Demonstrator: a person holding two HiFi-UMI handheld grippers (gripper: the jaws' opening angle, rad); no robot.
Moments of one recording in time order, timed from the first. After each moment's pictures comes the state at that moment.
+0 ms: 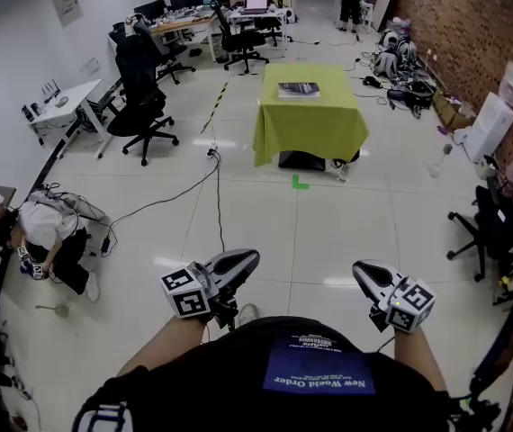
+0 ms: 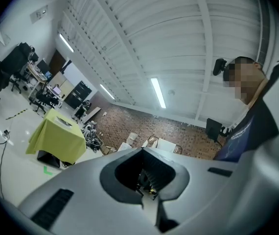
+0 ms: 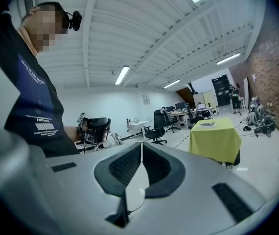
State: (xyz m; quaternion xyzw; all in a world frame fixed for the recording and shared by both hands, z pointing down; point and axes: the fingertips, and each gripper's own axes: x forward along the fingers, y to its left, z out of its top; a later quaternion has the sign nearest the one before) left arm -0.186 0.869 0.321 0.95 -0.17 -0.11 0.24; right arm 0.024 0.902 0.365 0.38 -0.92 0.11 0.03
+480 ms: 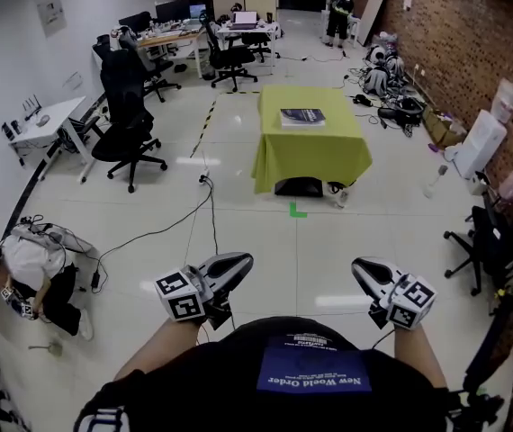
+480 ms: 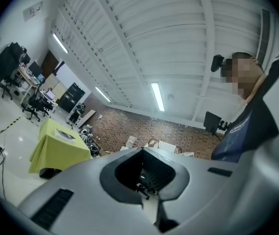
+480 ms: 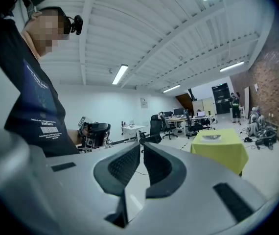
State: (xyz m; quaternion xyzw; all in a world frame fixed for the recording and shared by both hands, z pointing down) left arm -0.288 0.686 0.303 0.96 -0.13 -0.12 0.21; right arm -0.069 0.727 0.325 0.40 -0.91 0.08 0.03
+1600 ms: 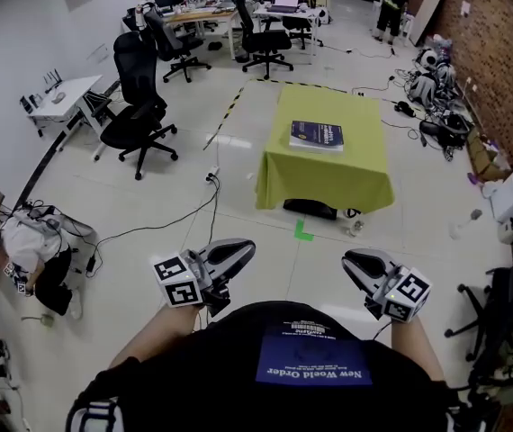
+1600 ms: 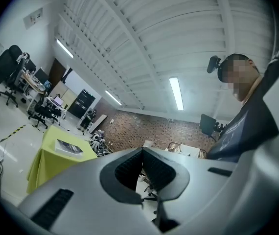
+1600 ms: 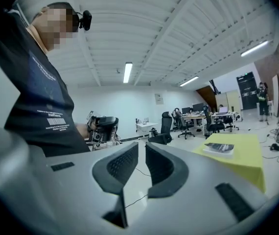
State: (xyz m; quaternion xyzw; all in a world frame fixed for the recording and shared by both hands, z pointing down) left arm -0.107 0.403 0.299 0.95 -0.21 -0.12 0.20; right arm 0.082 0.410 0.333 0.26 -0.96 0.08 0.04
